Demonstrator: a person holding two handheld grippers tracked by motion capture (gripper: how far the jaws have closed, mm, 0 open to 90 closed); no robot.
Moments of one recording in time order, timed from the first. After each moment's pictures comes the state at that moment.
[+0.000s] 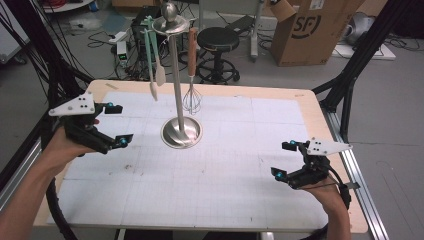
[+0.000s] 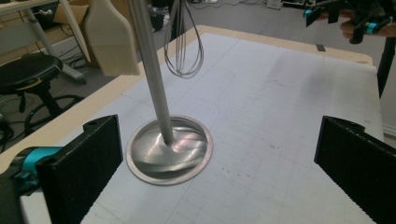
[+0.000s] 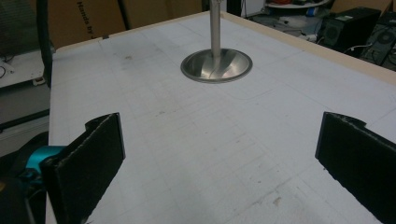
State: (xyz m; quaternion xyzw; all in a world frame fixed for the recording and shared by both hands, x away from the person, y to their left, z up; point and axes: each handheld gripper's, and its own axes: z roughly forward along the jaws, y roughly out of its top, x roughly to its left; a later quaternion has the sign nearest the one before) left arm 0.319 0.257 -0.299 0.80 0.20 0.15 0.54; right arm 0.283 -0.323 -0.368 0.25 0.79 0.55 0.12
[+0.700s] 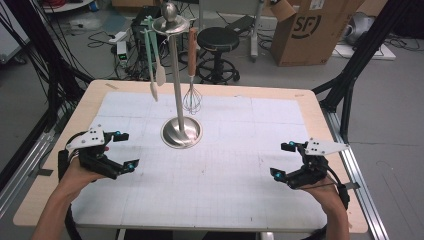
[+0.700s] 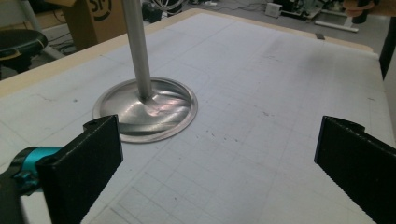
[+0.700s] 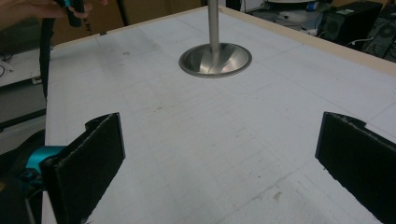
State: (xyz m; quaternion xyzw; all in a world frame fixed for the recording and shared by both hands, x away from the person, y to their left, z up) left arm 0.305 0.260 -0.384 0.79 0.23 0.12 0.55; right arm 0.286 -0.324 -0.374 0.25 0.79 0.54 0.11
